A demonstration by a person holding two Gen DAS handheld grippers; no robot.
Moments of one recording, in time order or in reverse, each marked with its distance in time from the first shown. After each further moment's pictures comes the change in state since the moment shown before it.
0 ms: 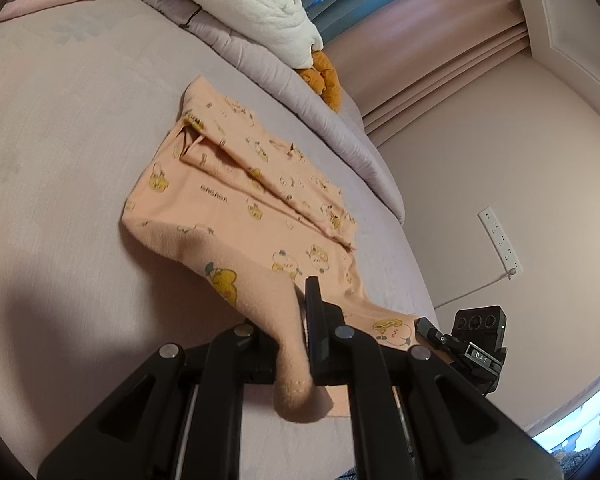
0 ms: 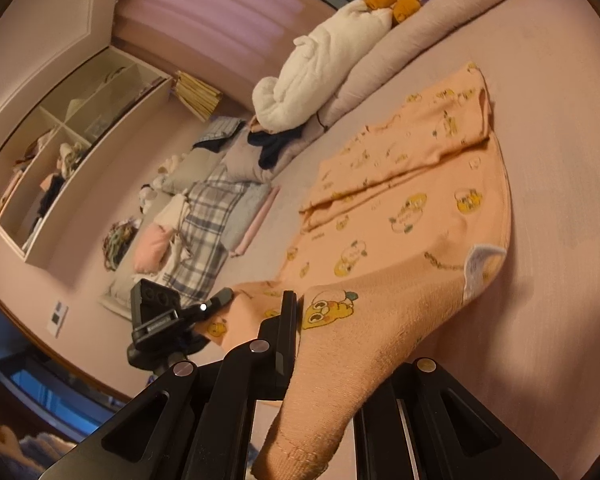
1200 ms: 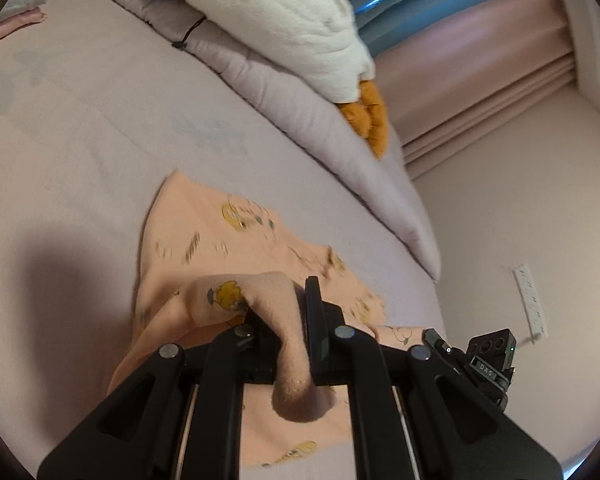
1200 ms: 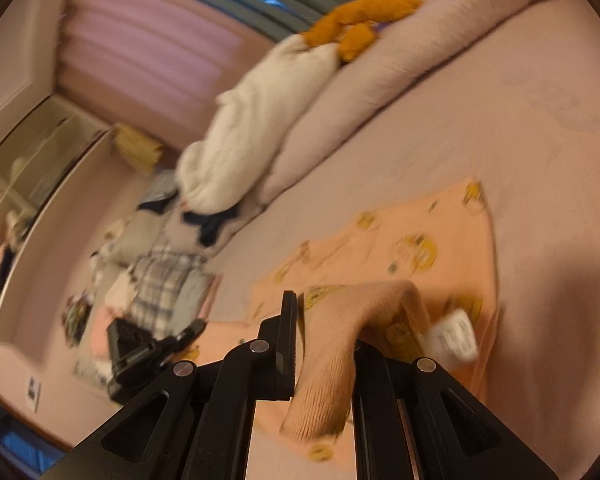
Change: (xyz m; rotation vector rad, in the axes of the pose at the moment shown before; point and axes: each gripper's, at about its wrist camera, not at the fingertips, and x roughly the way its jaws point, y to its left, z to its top) left arm 0.133 0.038 0.184 -0.091 -0.003 0.110; right arm 0.079 -0.091 0.190 0.139 -0.069 -0.161
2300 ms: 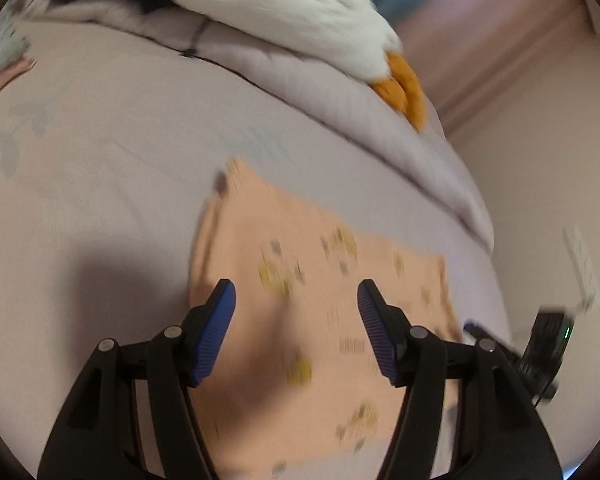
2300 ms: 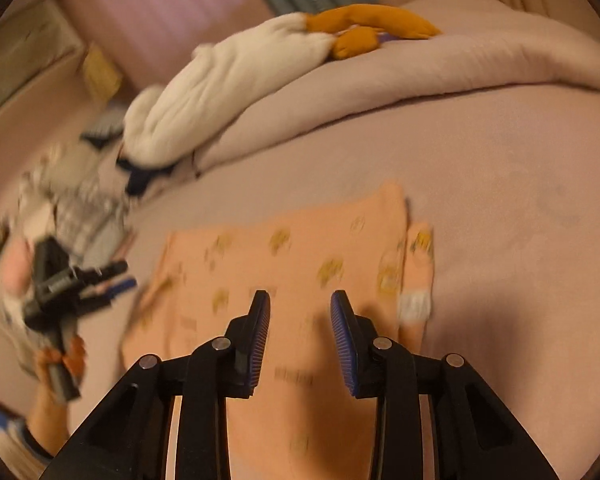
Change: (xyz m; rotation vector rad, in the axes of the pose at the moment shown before) left arm -0.010 0.012 0.000 0.194 0.081 0.175; right arm -0.020 0.011 -0.030 -0.325 0.078 -0.308
